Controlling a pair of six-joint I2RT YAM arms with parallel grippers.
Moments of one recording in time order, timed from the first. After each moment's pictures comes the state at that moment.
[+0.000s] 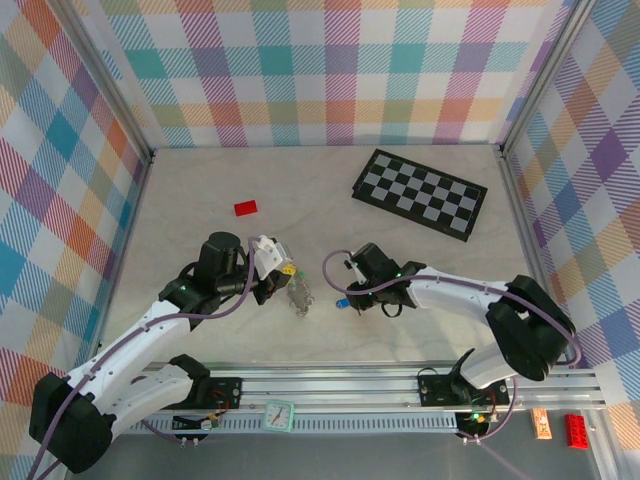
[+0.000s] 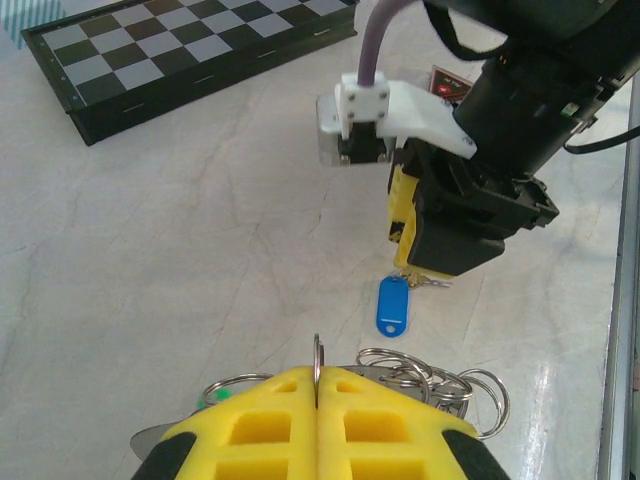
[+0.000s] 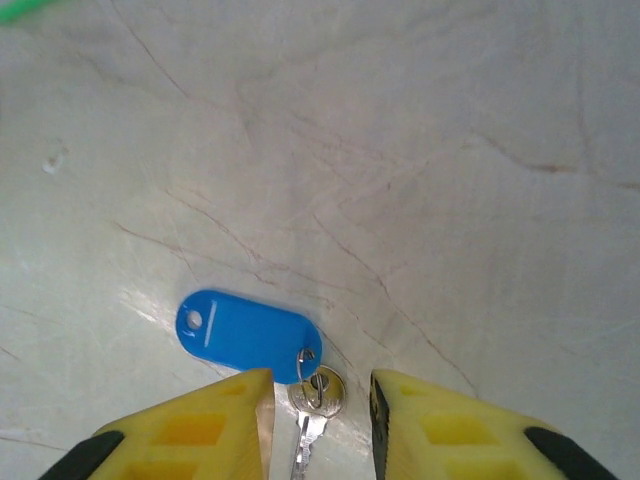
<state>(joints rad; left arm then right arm) -0.54 0.93 0.65 -0.27 0.47 0.32 0.80 1.48 0.75 -0.38 -0.03 0.30</state>
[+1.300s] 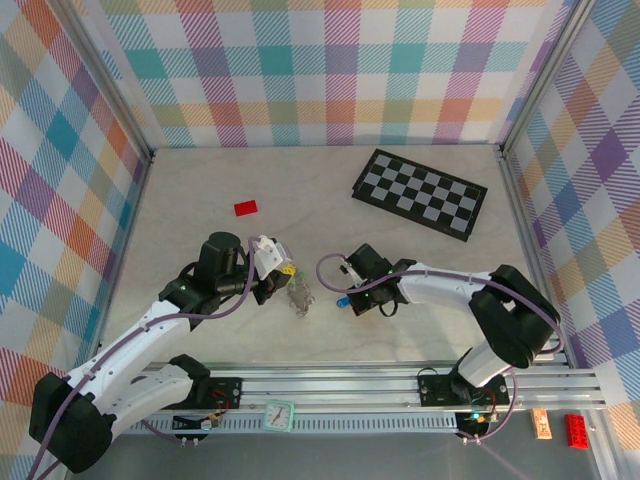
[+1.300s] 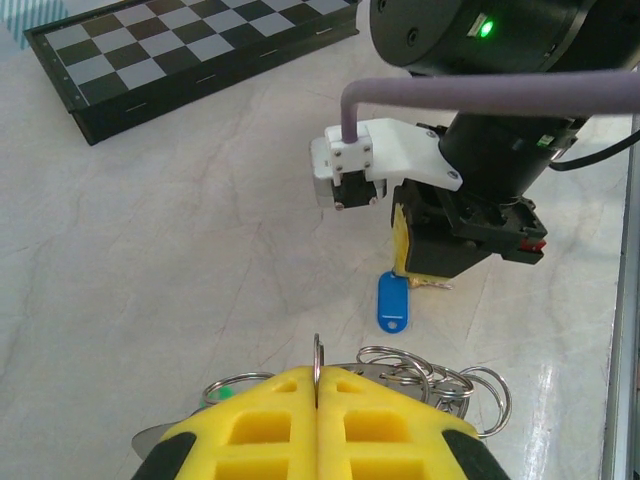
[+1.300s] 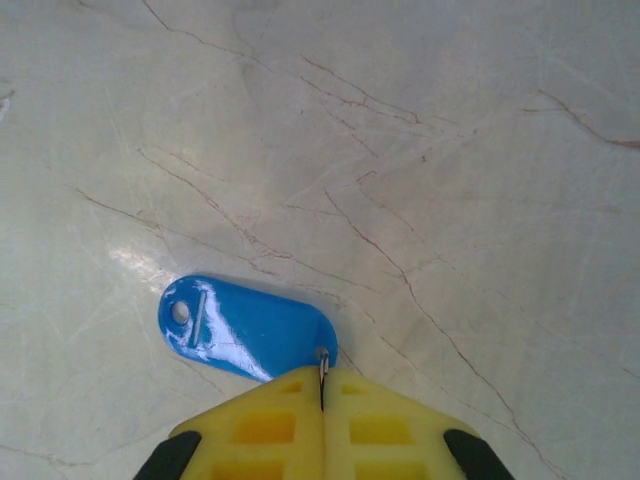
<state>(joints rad) -0.54 0.93 0.65 -0.27 0.46 0.32 0.80 1.54 0.78 -0.40 -0.06 0.25</state>
